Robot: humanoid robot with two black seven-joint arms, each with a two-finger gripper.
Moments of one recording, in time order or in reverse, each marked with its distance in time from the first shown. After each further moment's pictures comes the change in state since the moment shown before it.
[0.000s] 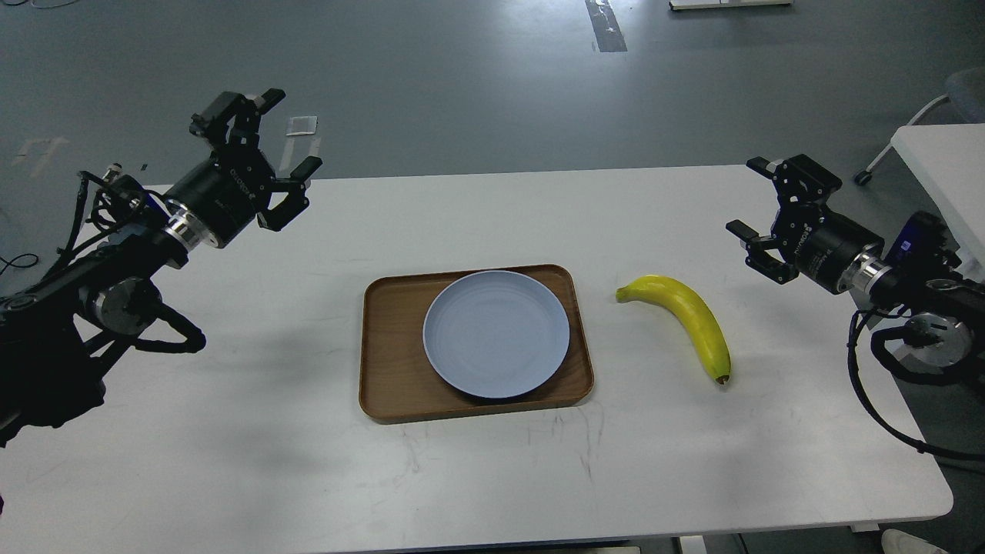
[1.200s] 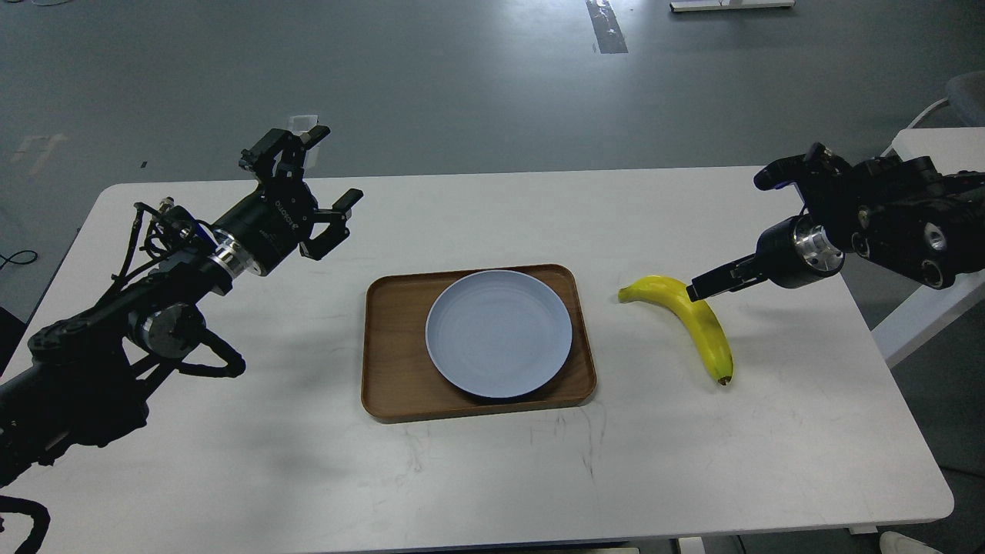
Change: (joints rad) left arm 0.040 -0.091 -0.018 0.010 0.026 0.000 0.000; right arm 0.542 0.233 -0.922 -0.061 -0.849 0.000 0.000
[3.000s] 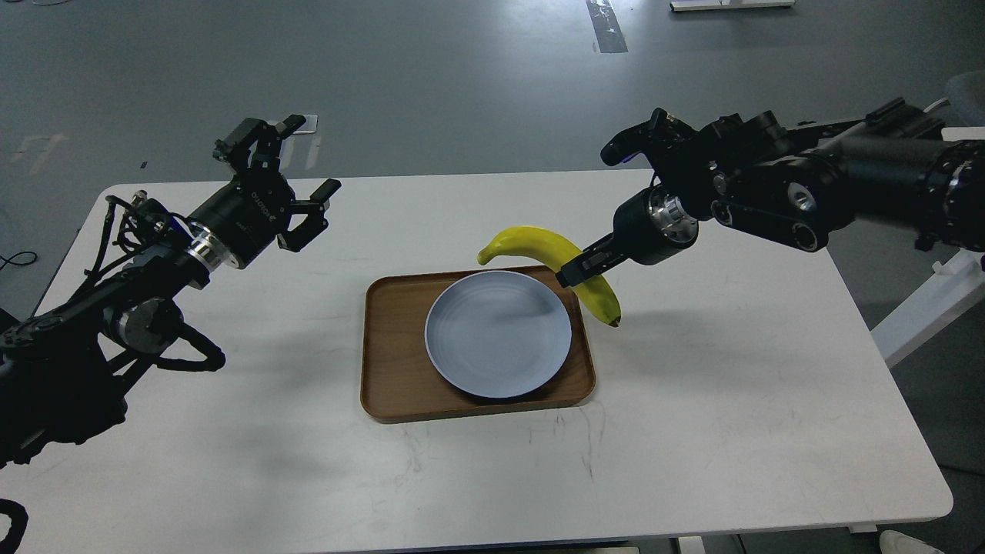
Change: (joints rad) left arm -0.001 0.046 -0.017 -0.011 0.000 0.000 0.001; right arm 0.207 0.282 0.018 0.129 0.148 0.000 0.000
